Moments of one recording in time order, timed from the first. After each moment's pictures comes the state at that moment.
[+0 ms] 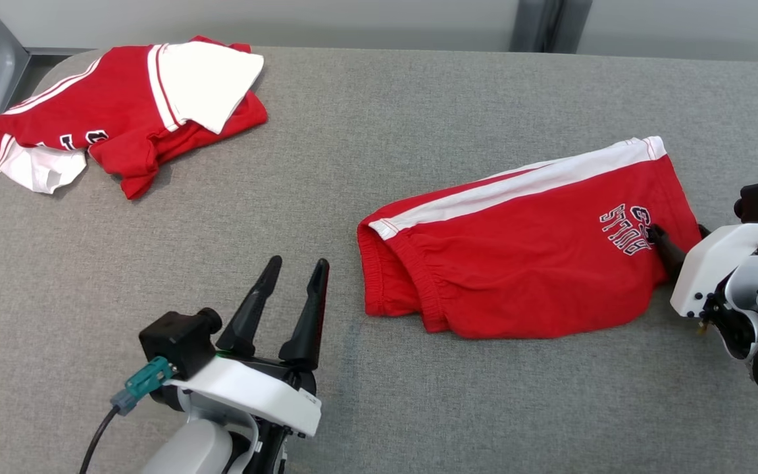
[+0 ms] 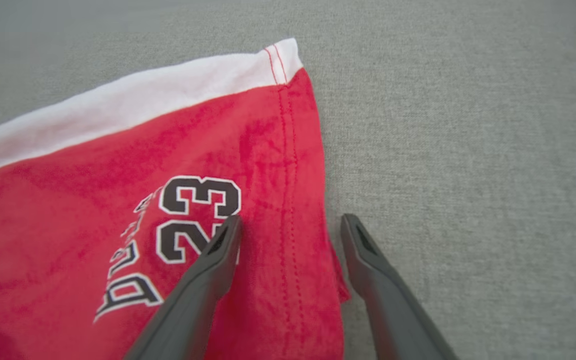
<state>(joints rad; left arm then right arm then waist) -0.25 0.27 -0.62 0.04 -0.83 0.19 -0.25 -0.90 -0.40 1.08 1.13 1.23 0.13 -0.08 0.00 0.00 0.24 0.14</state>
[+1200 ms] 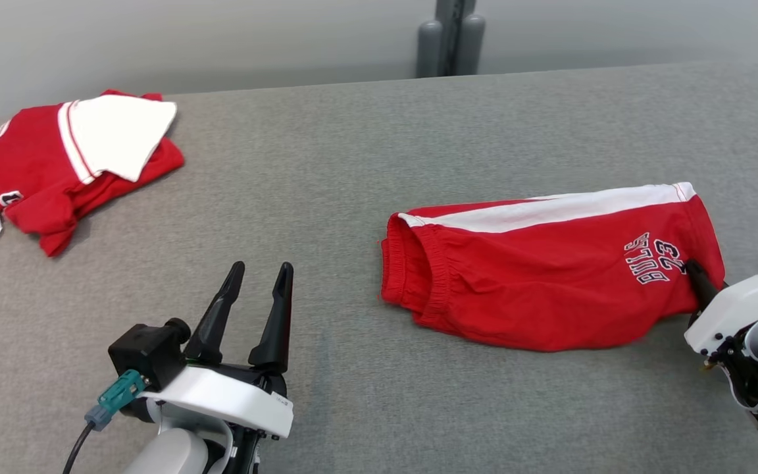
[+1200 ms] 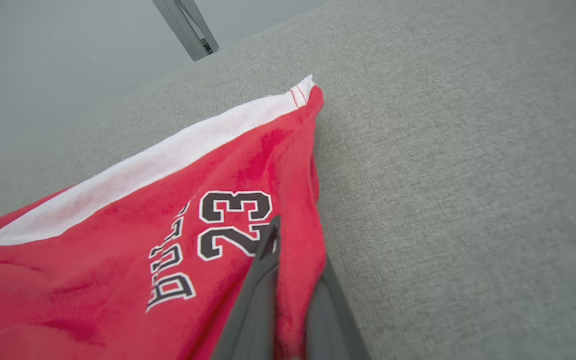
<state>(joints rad) -0.20 0.28 -0.54 0.04 -0.78 0.20 -0.26 -0.74 -0.46 0.98 1.01 1.40 0.13 -0.21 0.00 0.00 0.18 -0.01</state>
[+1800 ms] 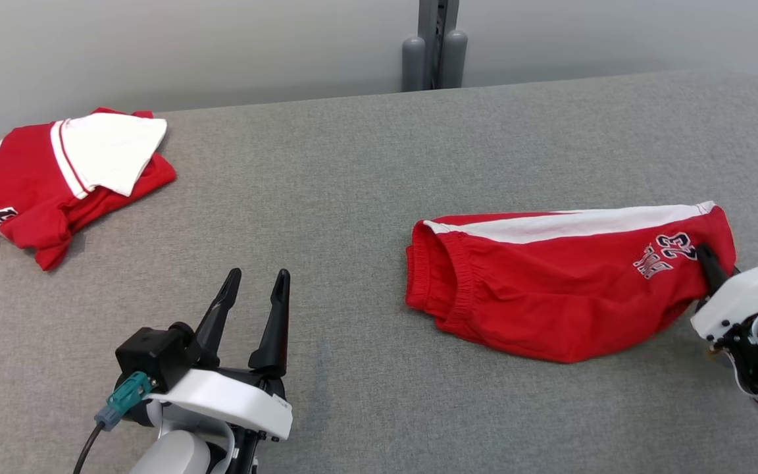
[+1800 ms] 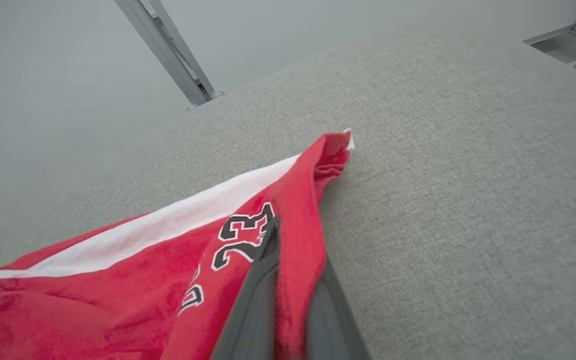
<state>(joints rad) -0.20 0.27 -0.53 0.11 -0.73 0.20 -0.26 -0.73 -0.47 0.95 1.01 1.41 0.13 -0.25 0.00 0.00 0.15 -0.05</state>
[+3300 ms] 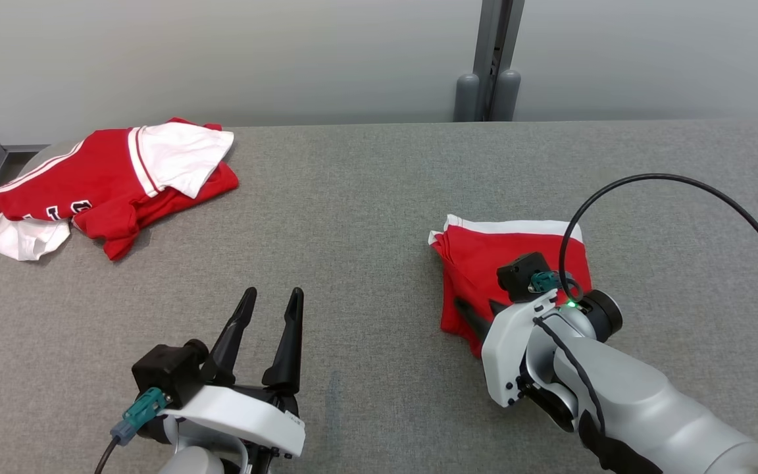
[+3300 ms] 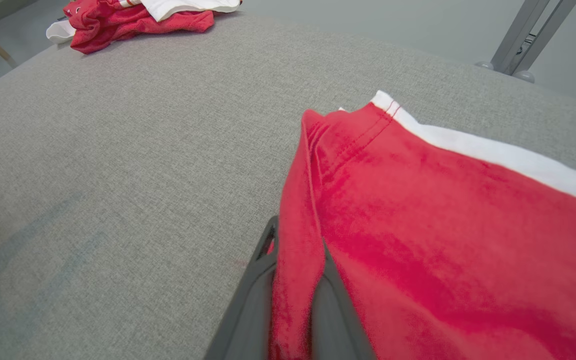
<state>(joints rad) -0.16 0.21 -0.50 0.14 -0.70 0.15 -0.26 -0.83 -0.10 1.27 1.02 0.99 0.13 -0.15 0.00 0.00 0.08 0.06</state>
